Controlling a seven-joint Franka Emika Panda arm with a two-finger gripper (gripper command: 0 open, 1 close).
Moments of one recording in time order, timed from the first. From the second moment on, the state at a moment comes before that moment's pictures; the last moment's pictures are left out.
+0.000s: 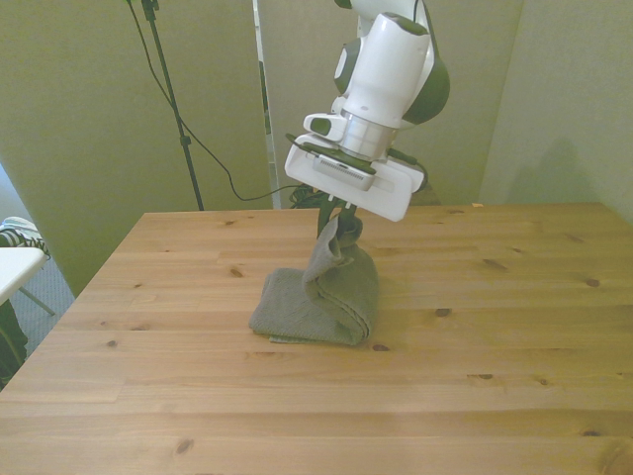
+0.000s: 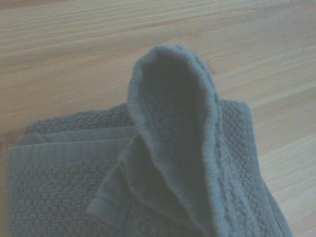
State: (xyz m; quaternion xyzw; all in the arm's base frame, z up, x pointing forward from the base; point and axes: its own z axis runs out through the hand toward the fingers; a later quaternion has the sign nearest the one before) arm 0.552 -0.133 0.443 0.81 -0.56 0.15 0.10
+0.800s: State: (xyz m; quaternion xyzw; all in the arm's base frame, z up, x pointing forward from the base) arm 0.530 -0.190 0.452 0.82 -0.55 0.16 0.01
